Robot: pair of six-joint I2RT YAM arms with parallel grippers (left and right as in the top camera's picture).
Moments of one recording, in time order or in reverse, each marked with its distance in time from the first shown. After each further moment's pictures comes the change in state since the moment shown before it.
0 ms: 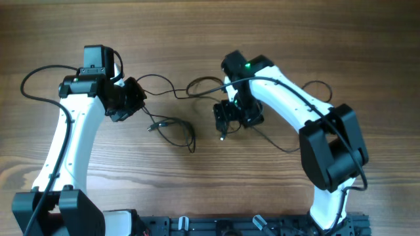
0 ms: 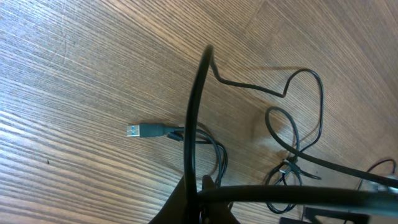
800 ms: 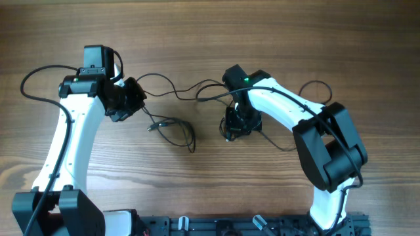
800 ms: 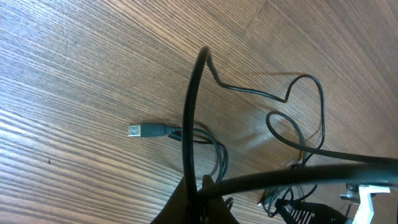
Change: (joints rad) left arm 0.000 0.000 0.000 -0.003 -0.003 0.000; right arm 0.004 0.002 -0.155 0.158 0.089 0.303
